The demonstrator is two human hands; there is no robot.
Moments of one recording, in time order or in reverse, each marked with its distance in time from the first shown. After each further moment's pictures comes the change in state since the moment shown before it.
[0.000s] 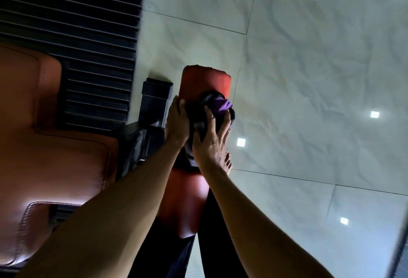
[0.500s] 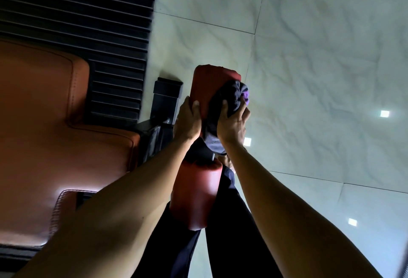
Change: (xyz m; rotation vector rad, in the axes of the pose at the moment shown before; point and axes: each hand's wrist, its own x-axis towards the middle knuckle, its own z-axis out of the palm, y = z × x) left_hand -0.003 -0.002 -0.011 0.185 -0.042 0.068; right_hand 0.047 -0.014 -0.020 0.142 0.030 0.363
